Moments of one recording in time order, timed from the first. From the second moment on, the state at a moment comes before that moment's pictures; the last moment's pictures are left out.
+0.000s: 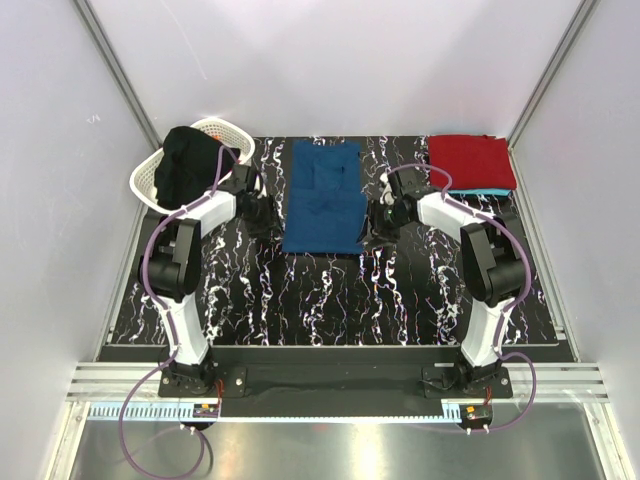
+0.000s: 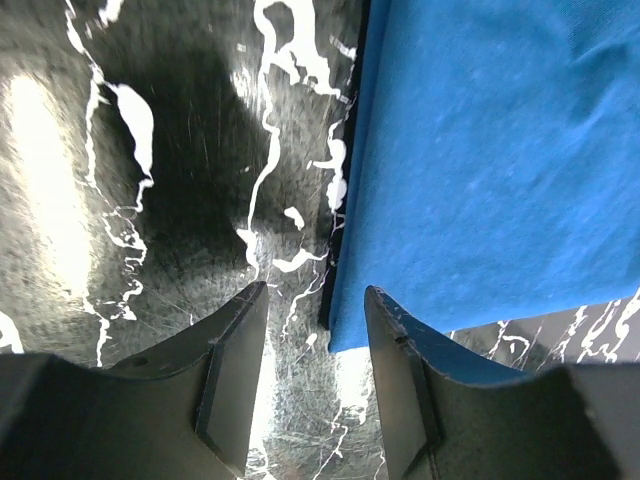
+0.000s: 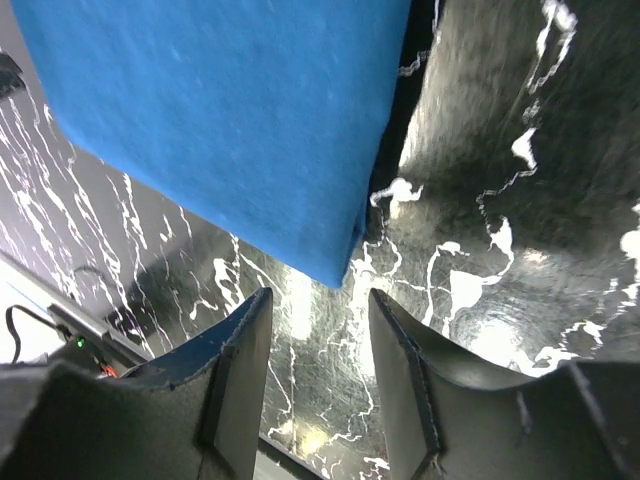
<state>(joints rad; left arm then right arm) -0.21 1.92 1.30 -0.48 0.29 -0.42 0.34 1.91 1.31 -0.49 -0.43 0.46</state>
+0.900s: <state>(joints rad) -0.24 1.95 1.28 -0.45 0.37 -0.41 0.34 1.97 1.23 -0.32 -0.52 0.49</state>
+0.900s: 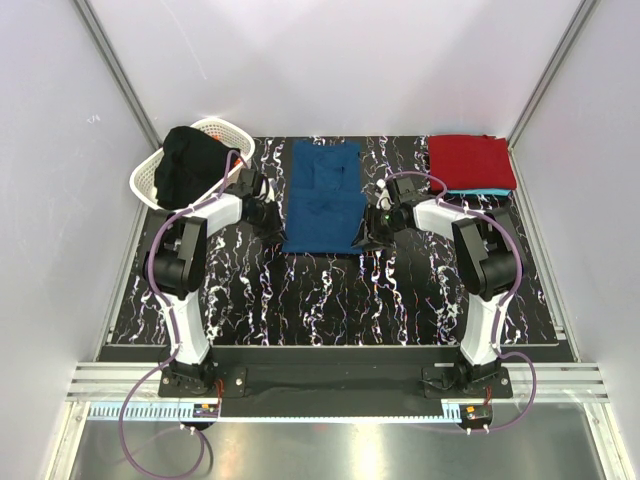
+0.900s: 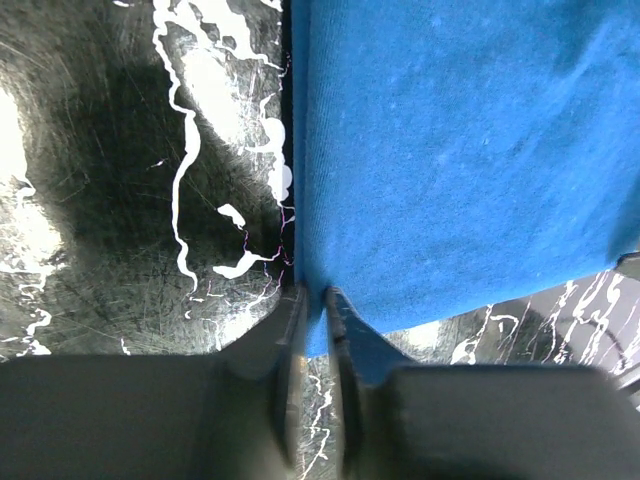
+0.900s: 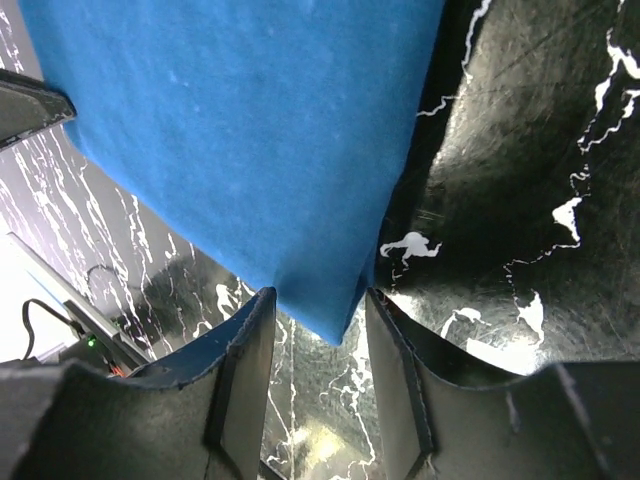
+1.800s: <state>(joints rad) -0.31 1.70 0.92 -0.34 0.39 -0.53 0.37 1.77 0.89 -0.21 -0.50 0.61</state>
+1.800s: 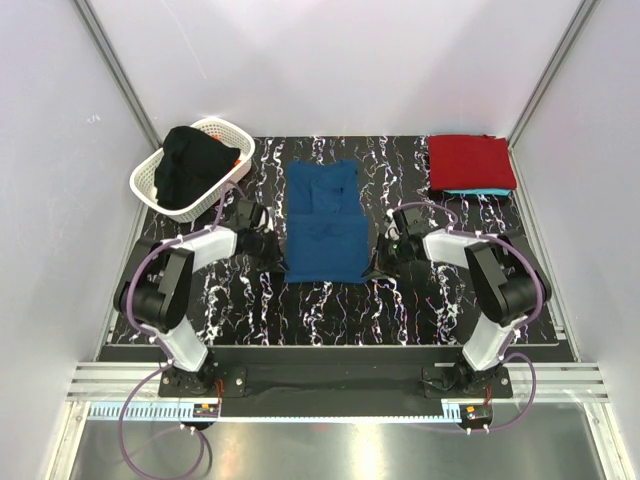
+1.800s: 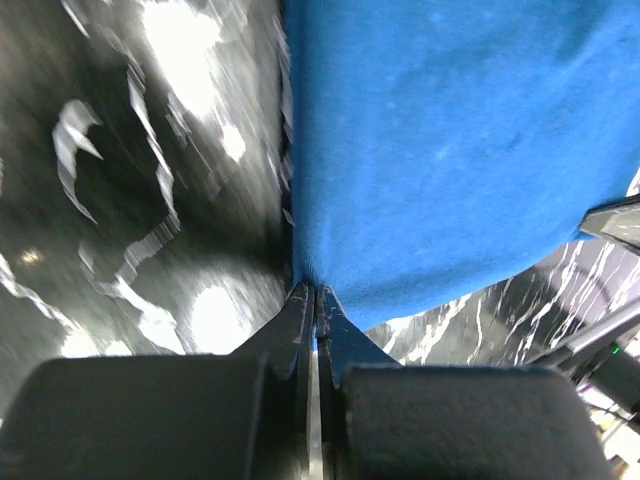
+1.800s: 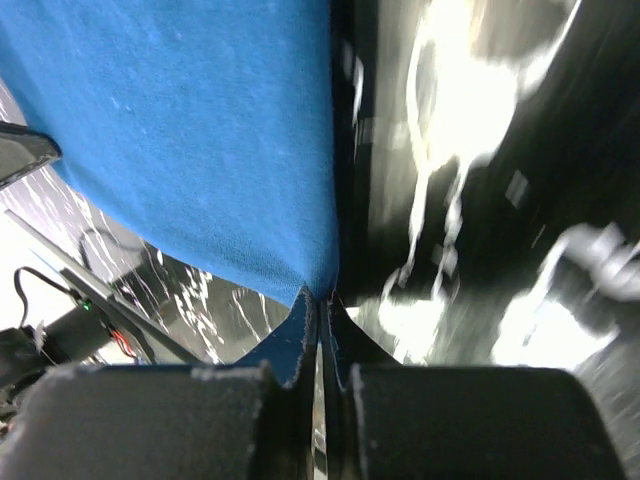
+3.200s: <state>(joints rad) -0.26 1.93 1.27 -0.41 0.37 -0.44 0.30 2.00 1.32 -0.37 -0.42 0.38</state>
